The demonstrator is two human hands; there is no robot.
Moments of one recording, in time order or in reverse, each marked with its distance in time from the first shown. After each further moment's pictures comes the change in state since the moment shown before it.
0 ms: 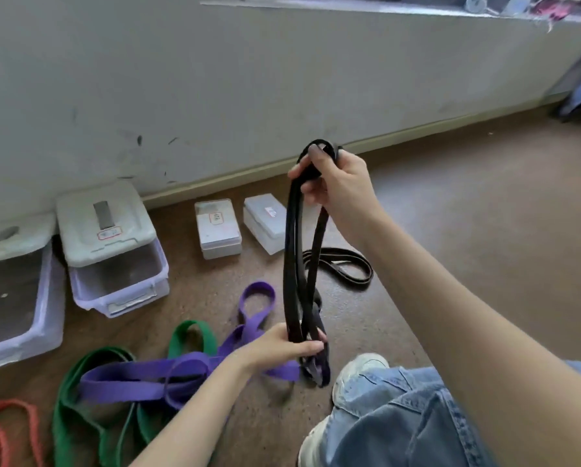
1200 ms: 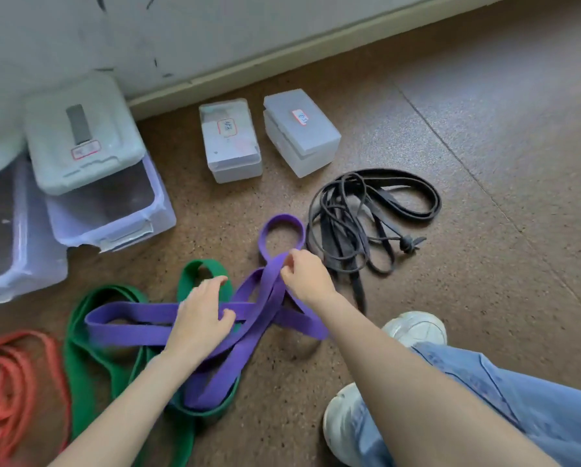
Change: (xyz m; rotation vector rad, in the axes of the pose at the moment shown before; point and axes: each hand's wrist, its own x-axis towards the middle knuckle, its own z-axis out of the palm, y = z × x) left_hand 0.006 -0.141 -0.075 0.766 0.611 -0.366; right_hand -0.046 0.298 0.004 -0.965 -0.318 0.518
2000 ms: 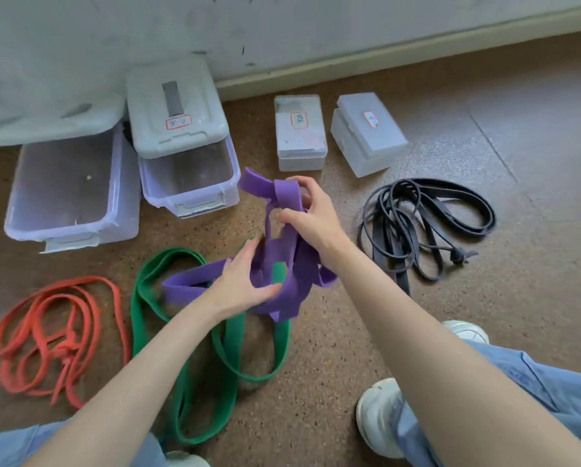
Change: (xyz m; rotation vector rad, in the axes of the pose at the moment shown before) left_hand -0.020 -0.029 -0.051 -0.481 -0.145 0.039; right_hand -0.019 -0.121 -0.013 0.678 -0.063 -0.184
